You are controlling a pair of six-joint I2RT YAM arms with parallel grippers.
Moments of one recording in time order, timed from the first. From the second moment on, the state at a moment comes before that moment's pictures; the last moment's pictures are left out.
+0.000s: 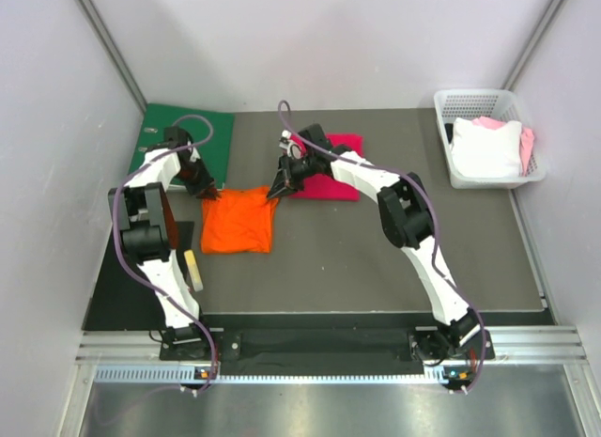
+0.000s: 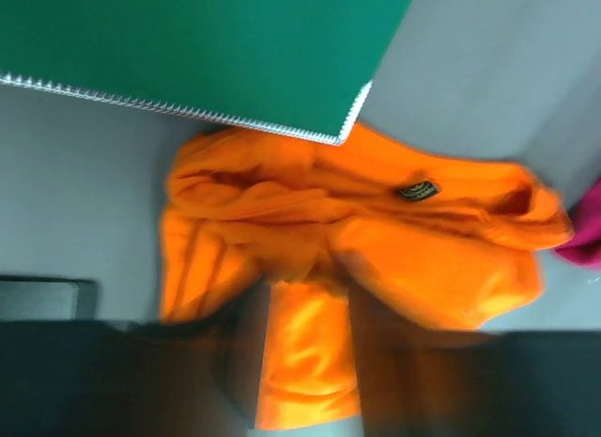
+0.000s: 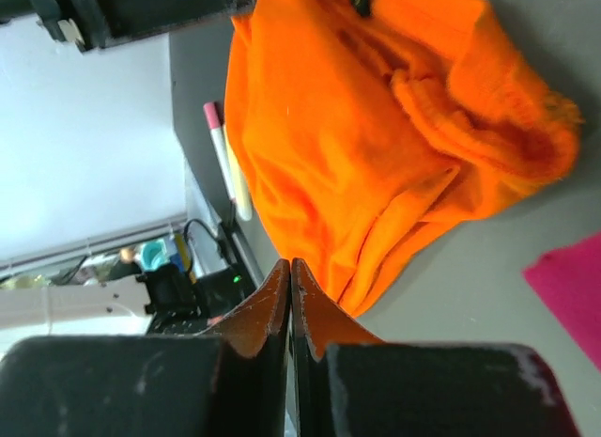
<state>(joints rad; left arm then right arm) 0.14 1.98 1.52 -0.77 0.25 -0.38 0.62 2.44 2.07 -0.40 -0.85 0.71</state>
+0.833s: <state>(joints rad) 0.14 2.06 1.60 -0.77 0.28 -0.37 0.64 2.59 2.15 -0.50 -0.75 0.70</state>
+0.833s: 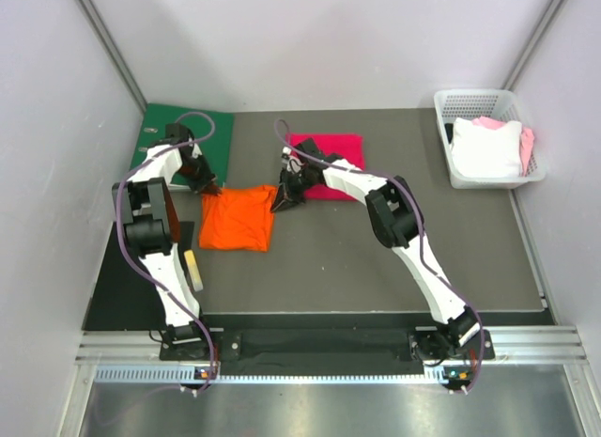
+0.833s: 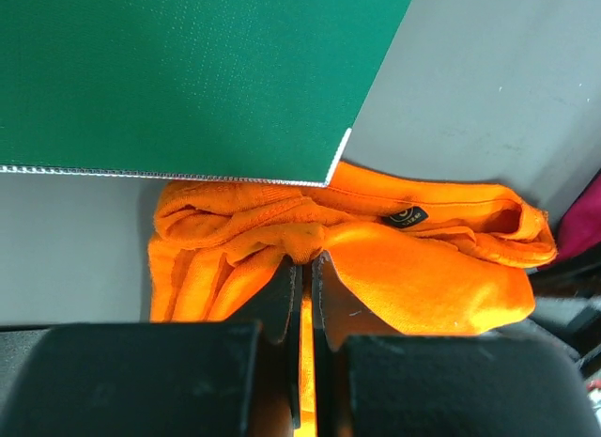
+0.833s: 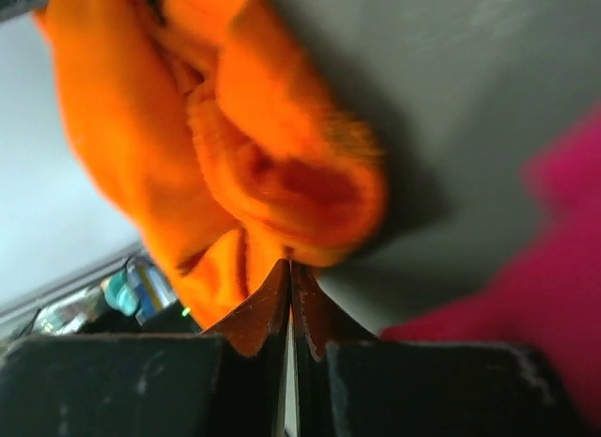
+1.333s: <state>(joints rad) 0.14 1.92 1.54 -0.76 0.27 -0.33 0.63 2.37 1.96 -0.54 -0.40 0.50</state>
